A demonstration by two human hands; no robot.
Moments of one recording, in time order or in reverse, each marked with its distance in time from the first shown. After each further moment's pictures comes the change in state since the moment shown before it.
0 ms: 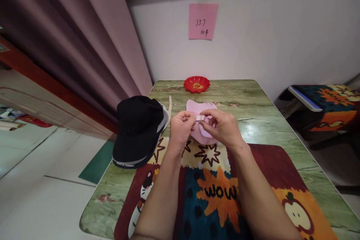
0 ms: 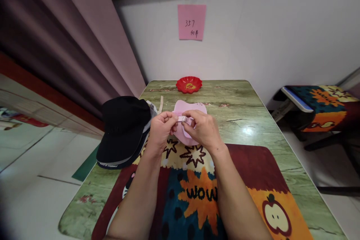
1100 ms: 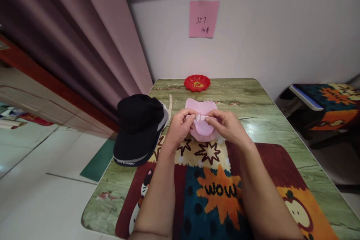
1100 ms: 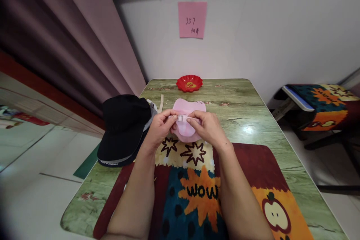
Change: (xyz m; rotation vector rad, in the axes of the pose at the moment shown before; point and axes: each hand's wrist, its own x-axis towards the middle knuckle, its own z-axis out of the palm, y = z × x) left_hand 0.006 -0.002 -0.023 0.216 -0.267 0.182; right_hand 0.002 0.007 -0.018 0.306 -0.305 0.258
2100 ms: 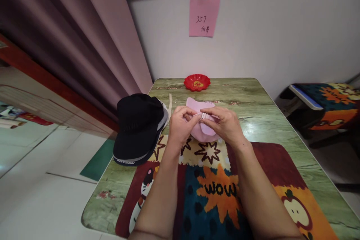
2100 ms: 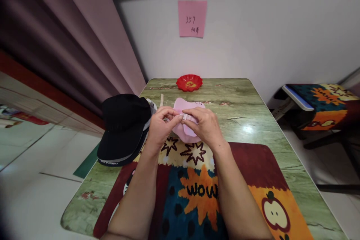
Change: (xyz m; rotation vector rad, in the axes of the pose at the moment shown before) left_hand 0.000 0.005 0.010 0.226 0.266 0.149; right_hand 0.005 0.005 0.010 -0.215 0.221 -0.309
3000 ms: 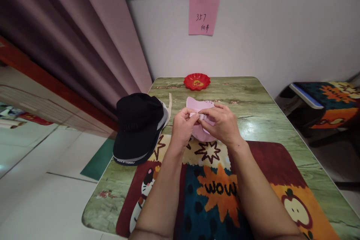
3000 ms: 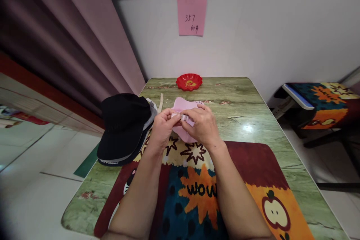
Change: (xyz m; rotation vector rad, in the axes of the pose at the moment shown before) left_hand -0.004 0.002 0.016 -0.527 -0.062 -0.372; right_hand -0.002 -0.004 0.015 -0.205 0.099 -0.098
